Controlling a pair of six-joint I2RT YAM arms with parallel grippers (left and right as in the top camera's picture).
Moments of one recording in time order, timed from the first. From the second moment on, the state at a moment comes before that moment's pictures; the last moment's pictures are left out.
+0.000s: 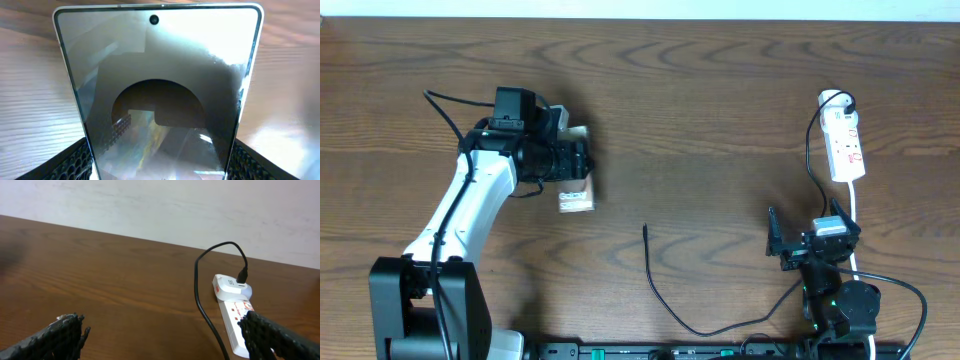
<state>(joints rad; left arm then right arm) -0.08 1.62 1.11 -0.71 0.42 -0.15 0.03 0.03 0.01 -0.06 -0.09 -0.12</state>
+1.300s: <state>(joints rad) -0.05 1.62 1.11 -0.03 1.31 -1.76 0.03 0.03 0.01 -0.06 -0.09 -0.12</state>
